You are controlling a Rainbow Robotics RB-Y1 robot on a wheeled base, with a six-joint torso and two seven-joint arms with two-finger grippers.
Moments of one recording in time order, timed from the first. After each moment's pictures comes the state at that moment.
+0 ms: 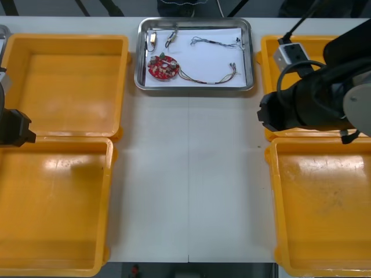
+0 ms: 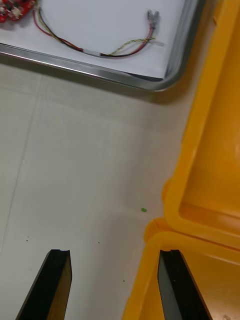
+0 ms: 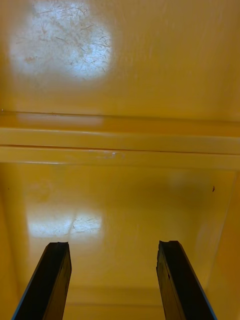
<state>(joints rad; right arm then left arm) -0.54 -0.55 0.12 -2.31 -0.62 1.92 1.11 -0.27 0.92 0.16 -2.14 0.89 1.83 -1.08</state>
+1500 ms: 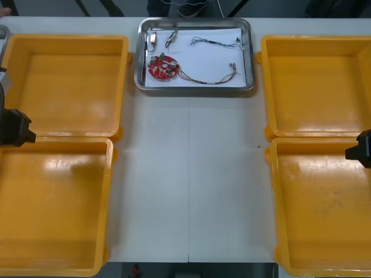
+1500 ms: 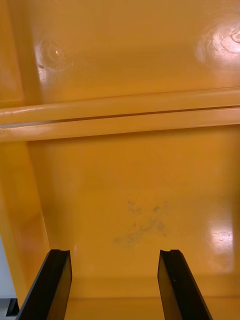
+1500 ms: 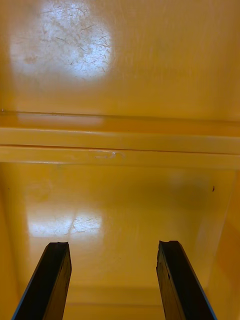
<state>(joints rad) -0.14 -0.75 -0.32 -2.33 -0.88 1.92 1.11 -0.27 0.92 0.16 -2.14 0.89 1.83 -1.08</state>
